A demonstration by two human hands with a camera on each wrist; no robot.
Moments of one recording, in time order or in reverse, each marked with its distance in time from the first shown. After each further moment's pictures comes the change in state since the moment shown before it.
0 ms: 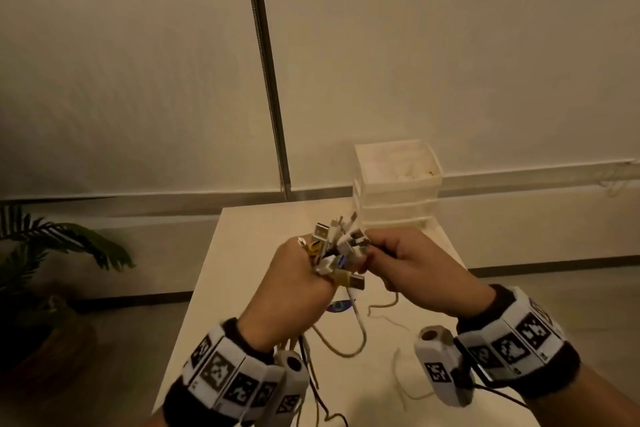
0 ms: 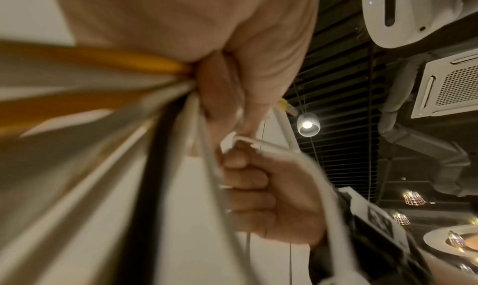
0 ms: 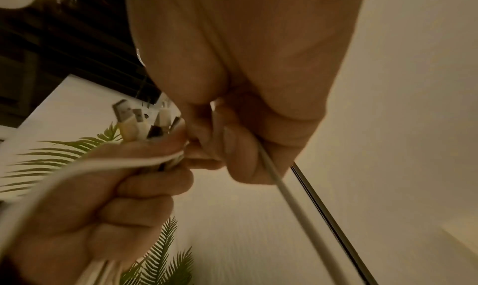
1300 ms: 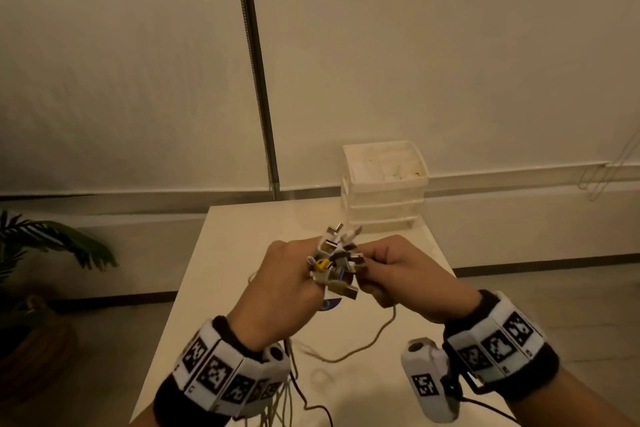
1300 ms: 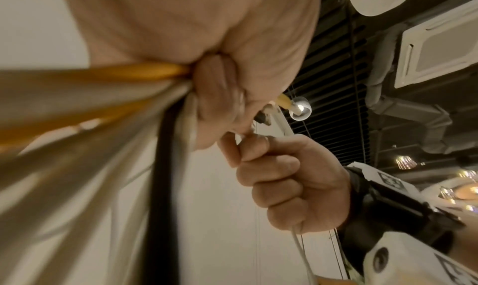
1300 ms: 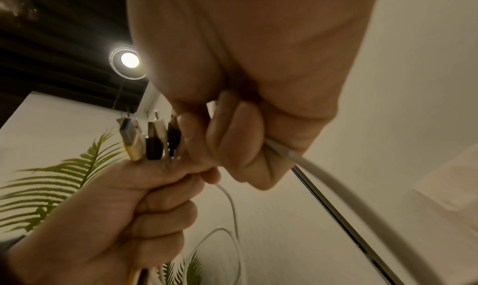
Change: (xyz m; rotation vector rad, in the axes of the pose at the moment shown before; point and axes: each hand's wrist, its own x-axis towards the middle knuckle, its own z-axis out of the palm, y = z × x) left_hand 0.002 0.000 0.008 0.296 0.006 0.166; right_hand -0.009 0.013 0.000 0.289 -0.091 0.182
